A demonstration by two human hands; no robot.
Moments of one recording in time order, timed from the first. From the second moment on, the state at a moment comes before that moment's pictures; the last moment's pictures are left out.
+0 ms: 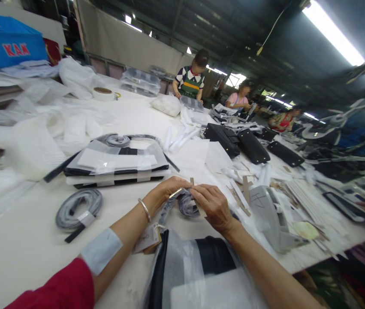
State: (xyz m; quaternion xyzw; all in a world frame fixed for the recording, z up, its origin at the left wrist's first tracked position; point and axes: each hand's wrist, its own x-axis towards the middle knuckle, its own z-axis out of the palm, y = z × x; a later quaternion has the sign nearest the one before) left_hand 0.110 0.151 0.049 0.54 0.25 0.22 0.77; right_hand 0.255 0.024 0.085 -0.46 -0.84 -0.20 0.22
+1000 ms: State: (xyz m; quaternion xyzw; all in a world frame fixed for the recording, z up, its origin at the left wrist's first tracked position) left_hand 0.105 0.149 0.076 0.72 0.26 0.25 0.60; right_hand 0.259 0.062 0.108 -0.66 -0.38 0.50 0.42
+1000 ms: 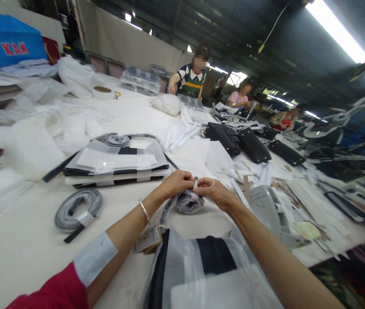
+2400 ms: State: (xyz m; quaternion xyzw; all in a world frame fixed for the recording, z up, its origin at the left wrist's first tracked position) left_hand 0.115 0.133 0.068 0.62 0.29 0.15 0.71; right_hand 0.273 0.049 0.117 -0.67 -0.54 0.36 0.36
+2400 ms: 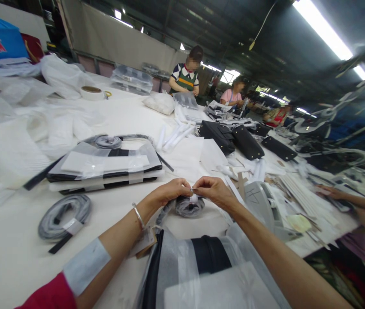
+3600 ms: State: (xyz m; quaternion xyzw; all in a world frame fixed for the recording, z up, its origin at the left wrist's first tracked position) left_hand 0.117 0.141 0.064 0.49 0.29 0.16 0.81; right_hand 0.451 -0.149 0.151 -0.88 -0.25 0.07 0.39
